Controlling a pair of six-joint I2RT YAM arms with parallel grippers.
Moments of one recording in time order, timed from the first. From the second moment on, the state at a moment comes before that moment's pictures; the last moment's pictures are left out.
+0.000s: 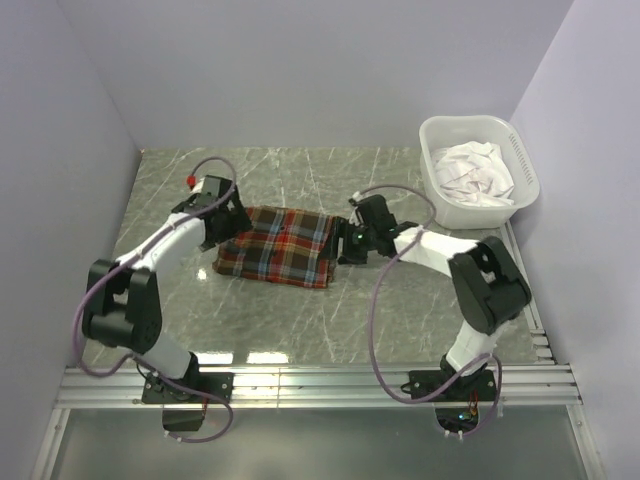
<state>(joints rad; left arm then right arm) -0.21 1.58 1.09 -0.52 -0.23 -0.69 0.52 1.75 1.00 -0.11 -0.40 0.64</state>
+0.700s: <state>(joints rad) -1.04 1.70 1.09 -0.37 -0.49 -0.26 0.23 1.26 0.67 -0.13 -0.39 0.69</state>
